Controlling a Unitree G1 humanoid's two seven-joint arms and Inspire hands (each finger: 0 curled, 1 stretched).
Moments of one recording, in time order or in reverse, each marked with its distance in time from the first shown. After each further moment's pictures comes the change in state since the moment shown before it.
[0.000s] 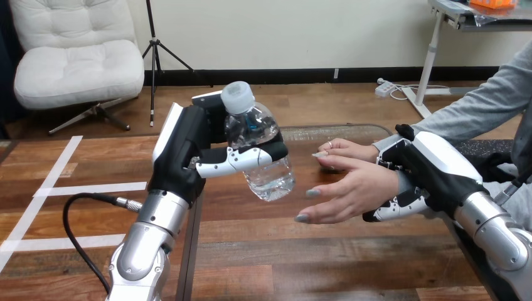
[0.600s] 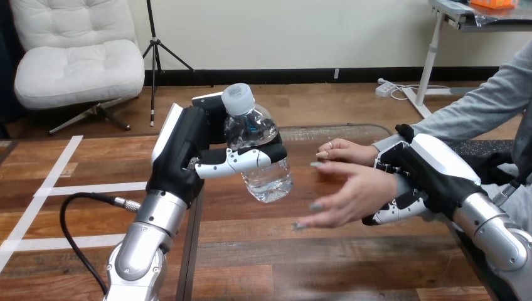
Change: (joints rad) left arm 0.000 0.009 0.002 0.002 0.010 0.000 0.003; right arm 0.000 0.000 0.007 0.000 0.007 0.010 0.018
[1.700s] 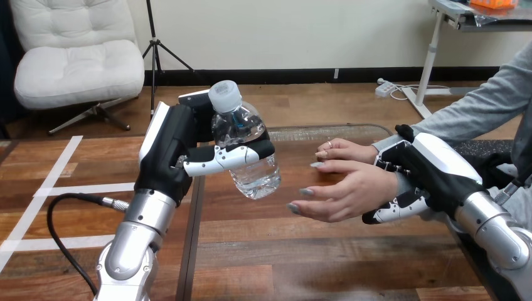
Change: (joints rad) left arm 0.001 0.022 0.027 0.000 0.000 0.000 0.010; right arm -0.002 -0.005 -0.001 -0.002 0.019 0.003 0.011
